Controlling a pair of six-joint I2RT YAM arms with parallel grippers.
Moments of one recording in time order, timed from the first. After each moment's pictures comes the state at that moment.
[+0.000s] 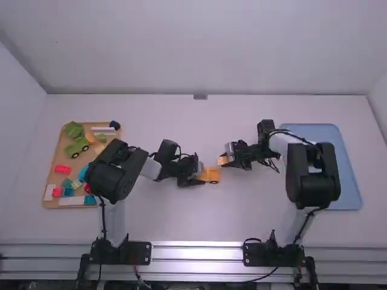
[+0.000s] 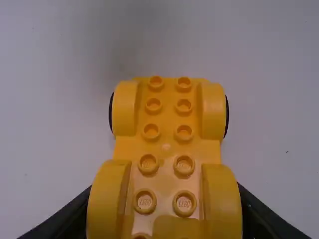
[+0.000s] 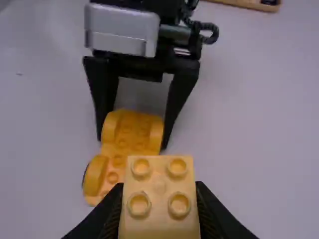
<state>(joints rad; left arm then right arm) -0.36 2.04 0.75 0.34 0.85 0.86 0.07 1.91 1.05 -0.64 -1.04 -1.70</state>
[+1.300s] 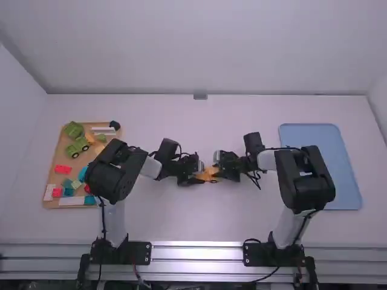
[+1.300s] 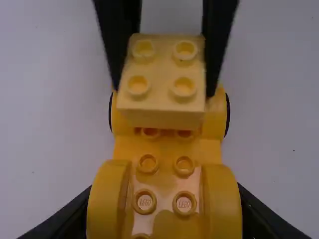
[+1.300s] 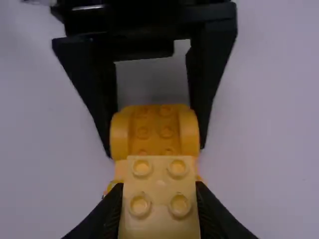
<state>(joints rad) -0.36 2.03 0.77 0.30 0.83 0.88 0.19 1.91 0.81 -0.17 -0.94 -1.21</state>
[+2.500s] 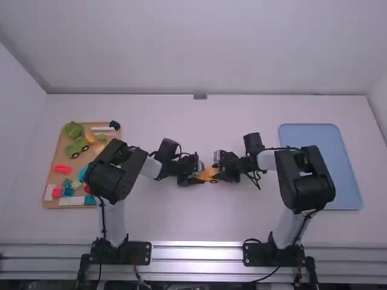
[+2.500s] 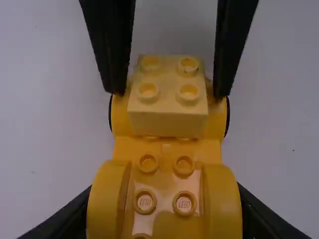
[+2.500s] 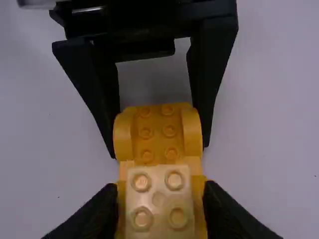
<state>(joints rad) -0.36 2.03 0.77 0.30 0.83 0.88 0.19 1.91 0.81 -0.20 -0.94 -1.19</state>
